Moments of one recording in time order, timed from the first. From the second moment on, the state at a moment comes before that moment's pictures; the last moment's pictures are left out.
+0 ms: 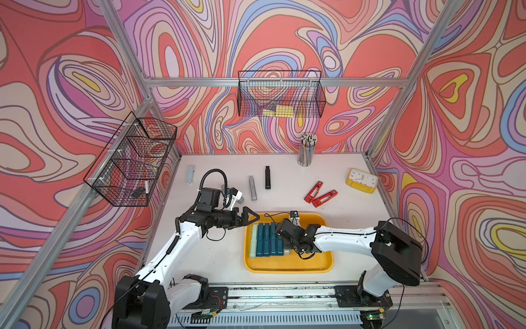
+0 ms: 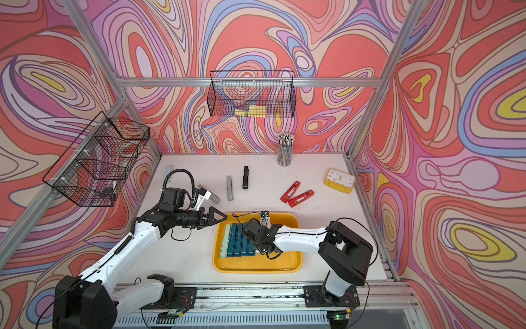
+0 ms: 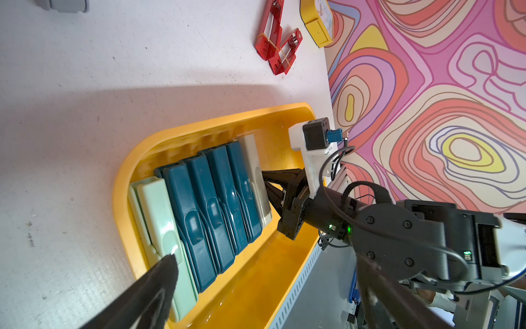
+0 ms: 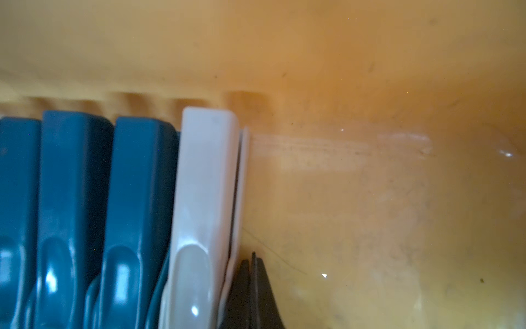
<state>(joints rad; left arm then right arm) -0.22 1.13 0.78 -0.55 0.83 -0.42 1.01 1.63 0.86 -0.46 0.32 0.91</state>
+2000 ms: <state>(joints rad) -0.22 1.41 1.10 -0.60 0.73 -0.35 0.79 1.65 1.36 -0.61 0.17 0.48</state>
